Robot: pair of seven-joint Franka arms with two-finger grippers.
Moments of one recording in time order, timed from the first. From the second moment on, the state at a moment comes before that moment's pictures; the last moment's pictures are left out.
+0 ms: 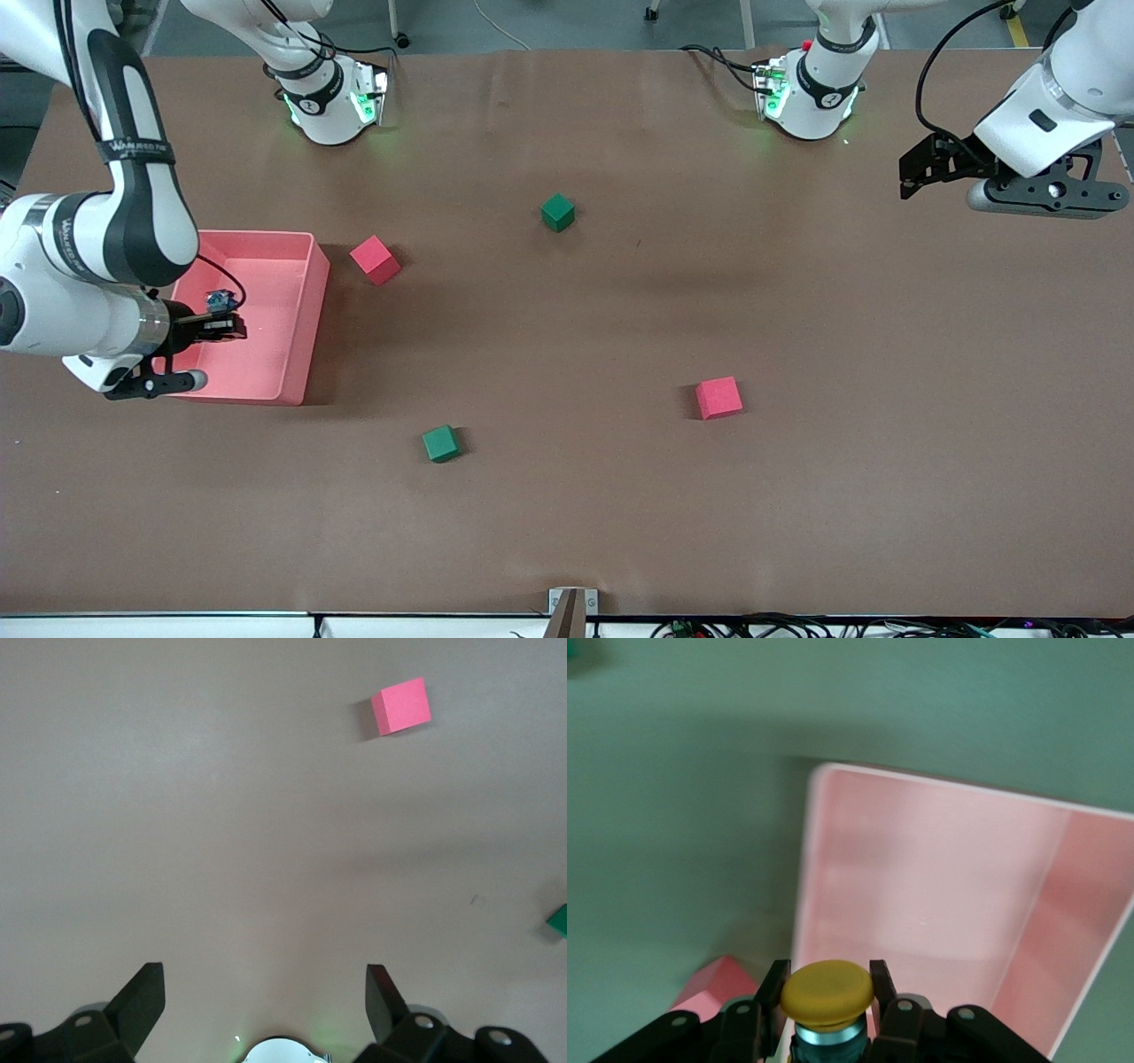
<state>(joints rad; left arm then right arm) 0.04 -0.13 -0.18 -1.75 -0.02 1.54 -0.02 0.03 0.34 -0.02 -1.68 0.04 1.77 -0.15</state>
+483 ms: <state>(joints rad) 0.04 -0.11 -0.19 -1.75 -0.02 1.54 -0.02 0.43 0.39 -0.01 -1.52 0.04 1.75 0.29</state>
